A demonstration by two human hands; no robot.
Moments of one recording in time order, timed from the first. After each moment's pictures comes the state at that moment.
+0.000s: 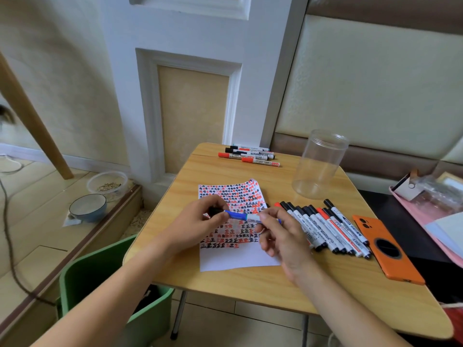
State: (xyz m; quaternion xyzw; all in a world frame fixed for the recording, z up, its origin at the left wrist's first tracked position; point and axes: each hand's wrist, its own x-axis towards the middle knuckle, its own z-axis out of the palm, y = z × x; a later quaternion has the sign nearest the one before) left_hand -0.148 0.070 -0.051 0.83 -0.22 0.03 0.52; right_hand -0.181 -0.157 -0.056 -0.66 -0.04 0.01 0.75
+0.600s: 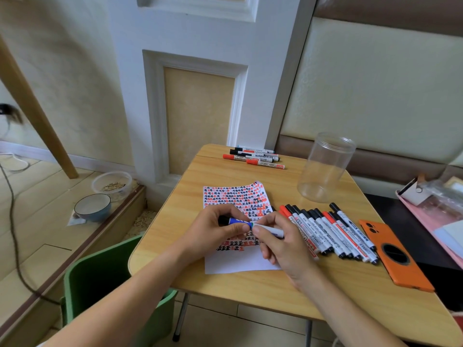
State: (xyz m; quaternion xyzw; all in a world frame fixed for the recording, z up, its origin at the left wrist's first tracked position) left_hand -0.156 0.049 -0.055 0.72 -0.22 -0.03 0.66; right_hand -0.186 -0.153 -0.054 -0.75 -0.10 0.00 0.65
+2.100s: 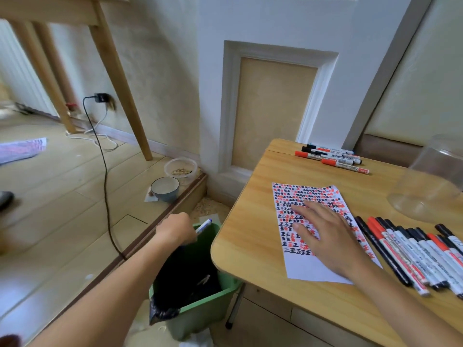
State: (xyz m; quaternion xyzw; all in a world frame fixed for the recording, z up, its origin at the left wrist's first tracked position) left_hand -0.146 0.253 -0.119 0.95 0.22 -0.15 0.18; right_hand -0.124 -0.100 -0.073 -0.97 -0.20 -0.02 0.16
